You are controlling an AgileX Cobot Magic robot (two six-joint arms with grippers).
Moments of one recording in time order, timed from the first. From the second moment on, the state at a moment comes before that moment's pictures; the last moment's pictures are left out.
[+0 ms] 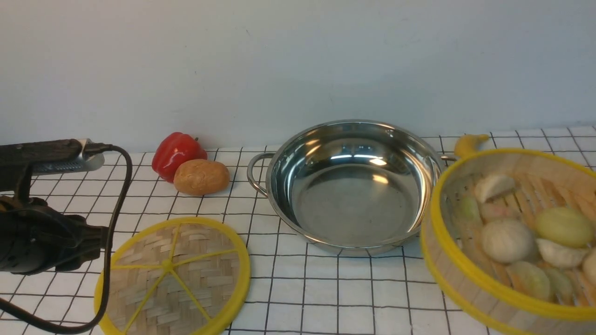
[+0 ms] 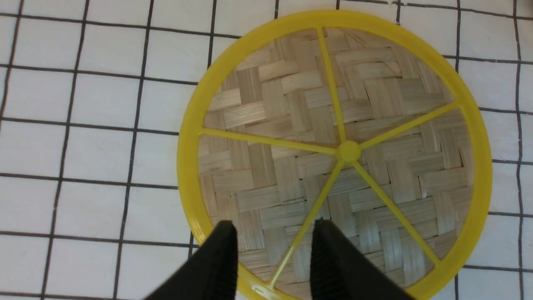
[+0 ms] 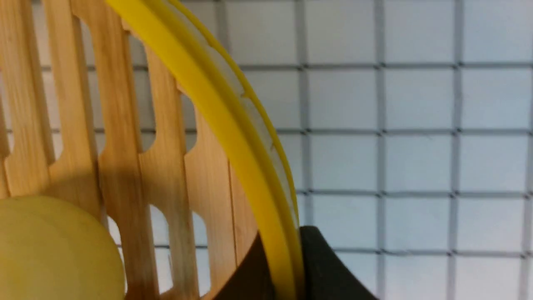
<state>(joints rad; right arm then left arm) -0.11 1.45 -1.10 0.14 1.16 0.03 0.10 1.22 -0.79 -0.18 0.71 0.17</state>
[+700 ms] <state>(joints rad) 0.27 2.19 -2.15 0.13 1.24 0.20 0.10 1.22 -0.79 -0.18 0.71 0.17</state>
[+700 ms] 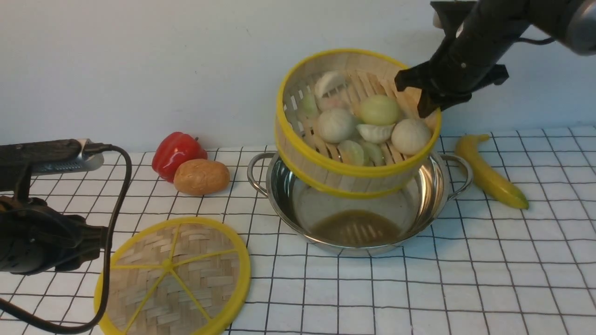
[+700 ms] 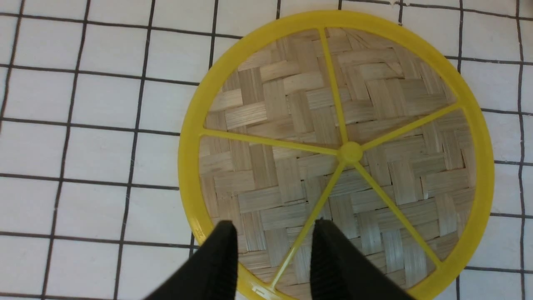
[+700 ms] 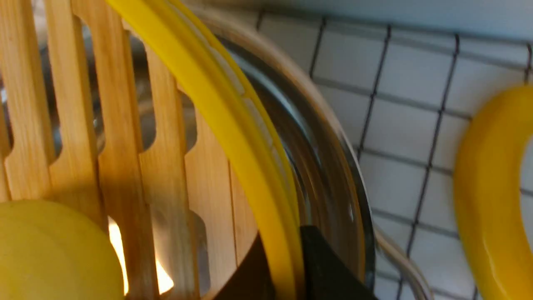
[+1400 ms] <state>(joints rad) 0.27 2.35 -2.19 0.09 1.25 0.21 0.10 1.22 -0.79 -0.18 0.71 0.17</state>
